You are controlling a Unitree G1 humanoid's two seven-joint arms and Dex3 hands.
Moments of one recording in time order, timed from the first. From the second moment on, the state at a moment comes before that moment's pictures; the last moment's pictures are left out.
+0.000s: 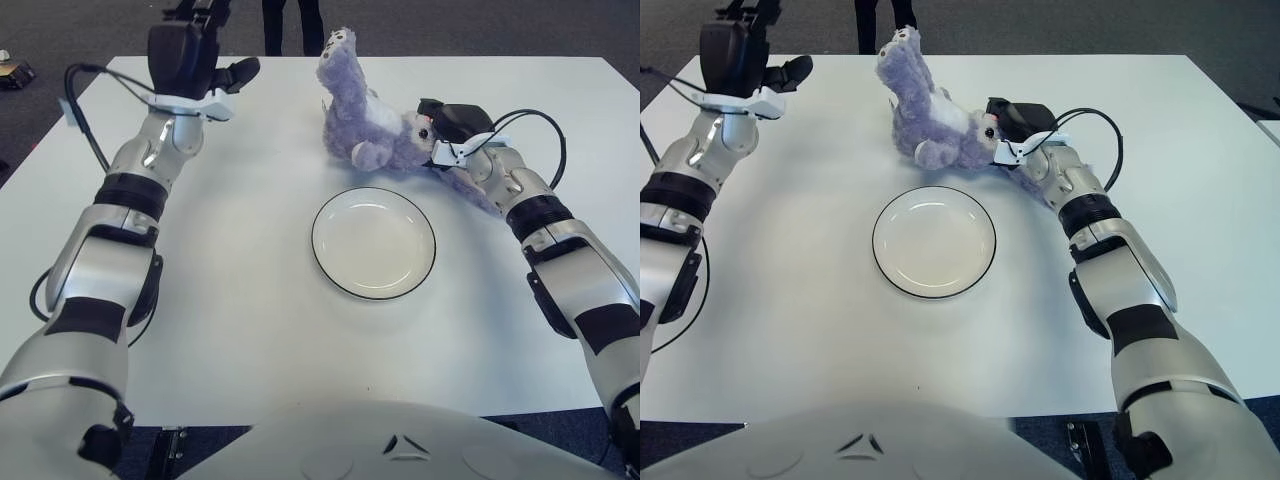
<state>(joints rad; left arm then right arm) -0.83 0.54 -0.22 0.88 0.58 -0.34 0.64 -0.89 -0.46 0.41 0.85 -0.66 -0.28 -0.15</state>
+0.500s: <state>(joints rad) -0.78 0.51 -0.20 0.91 0.58 -0.31 0.66 -0.87 -0.49 0.34 0.72 -0.64 -0.27 -0.09</state>
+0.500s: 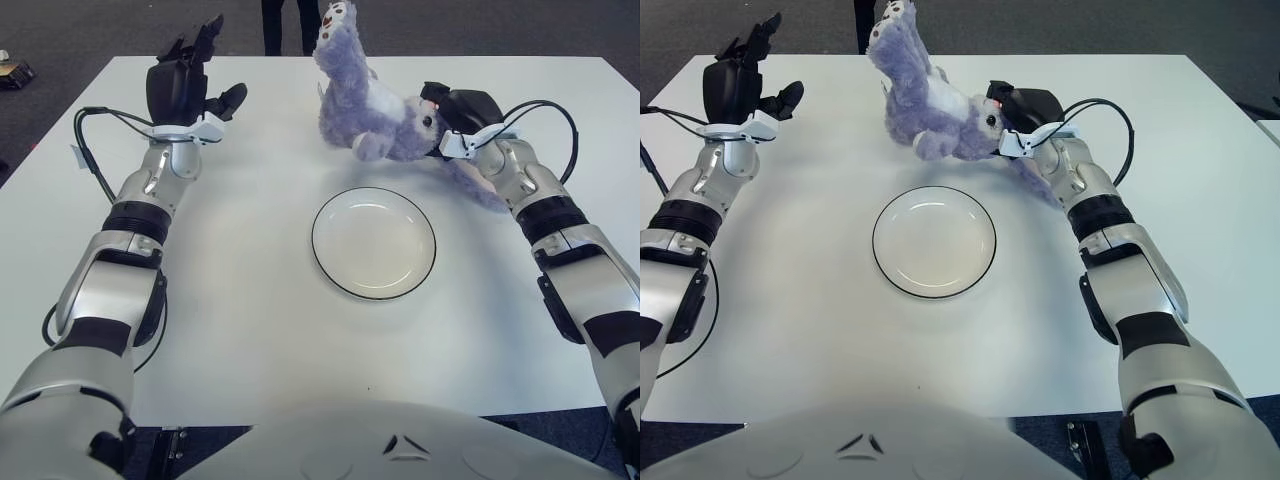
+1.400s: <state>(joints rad) -0.74 0.51 -0.21 0.90 0.58 -0.37 0.60 -0.76 -0.52 0.26 0.52 -0.58 -0.38 -0.04</state>
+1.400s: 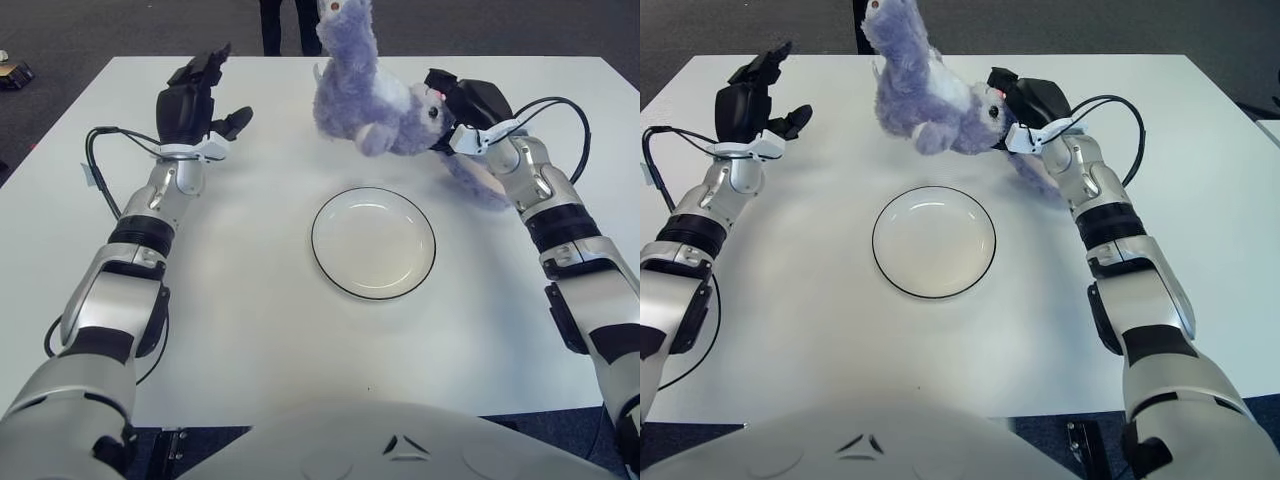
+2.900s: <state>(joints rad) -0.73 0.48 -0.24 0.83 0.61 -0.37 0.56 -0.54 -0.60 0.21 0.26 -0.56 -0.65 0.04</state>
